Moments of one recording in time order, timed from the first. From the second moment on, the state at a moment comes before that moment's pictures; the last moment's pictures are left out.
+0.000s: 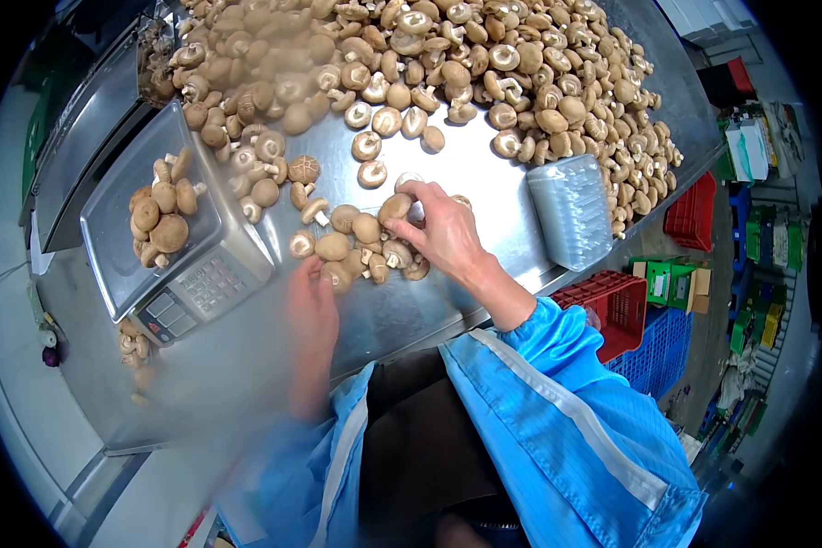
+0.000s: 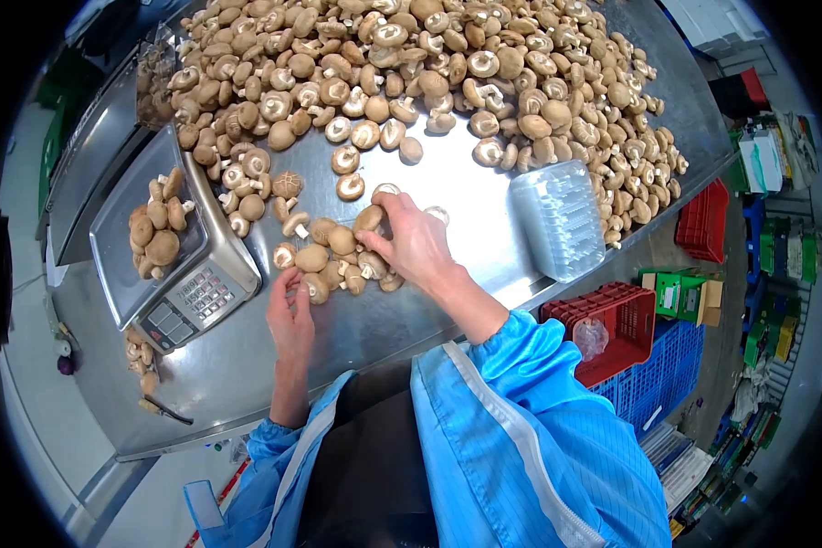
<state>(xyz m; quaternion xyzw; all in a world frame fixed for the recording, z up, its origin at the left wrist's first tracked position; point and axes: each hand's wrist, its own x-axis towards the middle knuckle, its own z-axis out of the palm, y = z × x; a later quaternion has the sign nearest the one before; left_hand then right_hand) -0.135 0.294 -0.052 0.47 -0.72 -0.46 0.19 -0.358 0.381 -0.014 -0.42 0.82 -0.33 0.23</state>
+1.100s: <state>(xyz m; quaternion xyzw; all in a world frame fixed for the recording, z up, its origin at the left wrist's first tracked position) -0.113 0.287 -0.071 0.50 -0.67 -0.51 0.20 -0.362 0.457 -0.042 -0.32 0.82 -0.37 0.29</state>
